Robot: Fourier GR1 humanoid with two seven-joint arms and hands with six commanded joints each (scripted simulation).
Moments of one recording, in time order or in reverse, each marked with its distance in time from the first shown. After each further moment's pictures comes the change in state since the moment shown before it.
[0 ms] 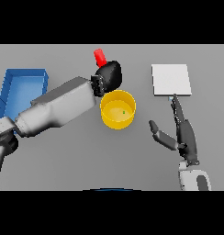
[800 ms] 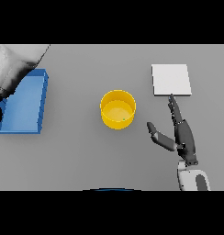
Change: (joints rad) left arm -0.411 0.139 0.377 0.341 0.190 -0.015 0.051; right arm -0.002 -0.003 0.014 0.007 -0.001 0.018 -0.041
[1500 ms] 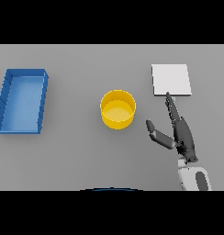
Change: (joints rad) left arm 0.482 0.204 0.654 0.042 0.682 0.272 0.363; right arm -0.035 -0.028 0.009 0.023 0.010 0.022 0.011
